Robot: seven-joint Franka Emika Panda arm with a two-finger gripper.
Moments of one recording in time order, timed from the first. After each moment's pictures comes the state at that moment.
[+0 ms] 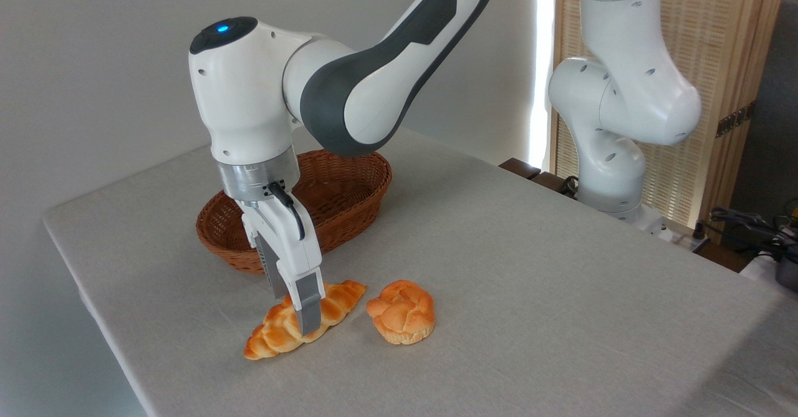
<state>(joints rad) 0.00 0.18 -0.12 -1.87 -0.01 2.08 0.77</state>
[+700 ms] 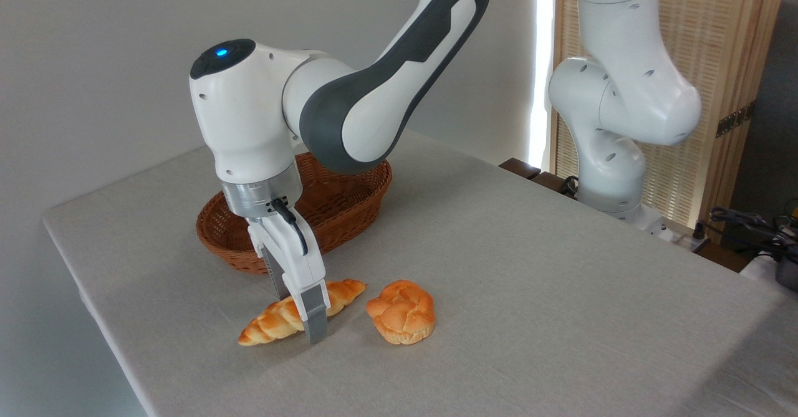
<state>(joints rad) -0.01 0.20 -0.13 -1.88 -0.01 2.08 0.77</state>
